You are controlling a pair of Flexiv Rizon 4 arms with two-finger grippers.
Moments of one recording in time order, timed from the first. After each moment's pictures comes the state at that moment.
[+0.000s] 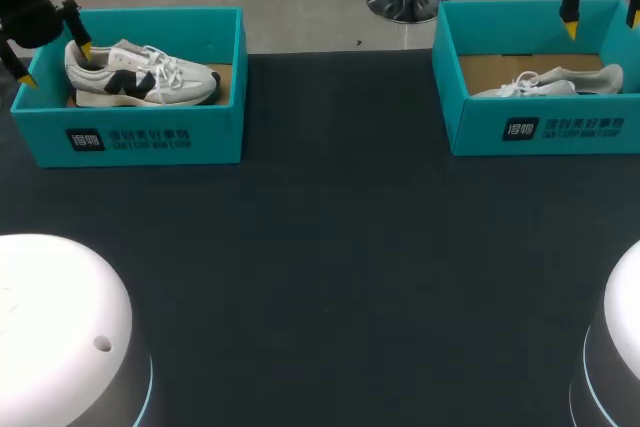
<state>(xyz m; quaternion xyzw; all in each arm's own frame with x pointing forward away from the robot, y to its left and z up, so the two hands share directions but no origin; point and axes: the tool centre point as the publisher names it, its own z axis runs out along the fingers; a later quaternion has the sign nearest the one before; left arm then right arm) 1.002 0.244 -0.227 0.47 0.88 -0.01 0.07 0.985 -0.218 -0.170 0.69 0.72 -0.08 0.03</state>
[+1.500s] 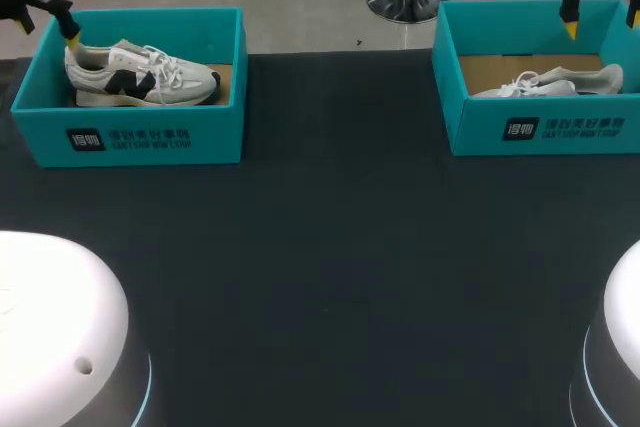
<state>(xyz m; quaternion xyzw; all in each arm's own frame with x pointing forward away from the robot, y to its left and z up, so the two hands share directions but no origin) 1.106 0.272 -0.238 0.83 0.55 0.06 0.04 0.985 -0.218 -0.170 0.69 0.72 -0.08 0.03</state>
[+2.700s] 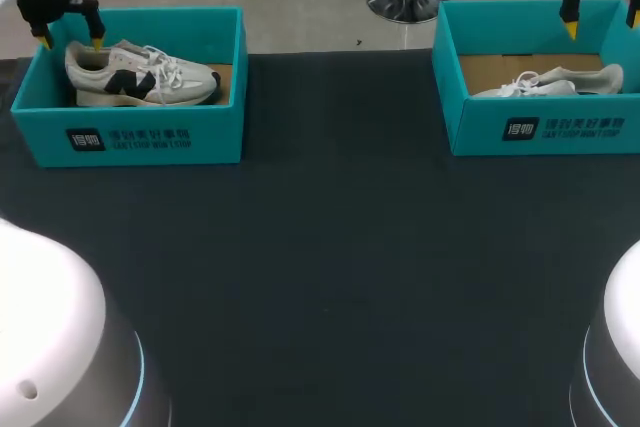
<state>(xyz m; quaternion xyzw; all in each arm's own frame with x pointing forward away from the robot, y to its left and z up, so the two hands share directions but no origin) 1.176 0.276 -0.310 0.73 0.68 0.02 0.01 0.985 -0.218 -0.170 0.69 0.72 -0.08 0.03</state>
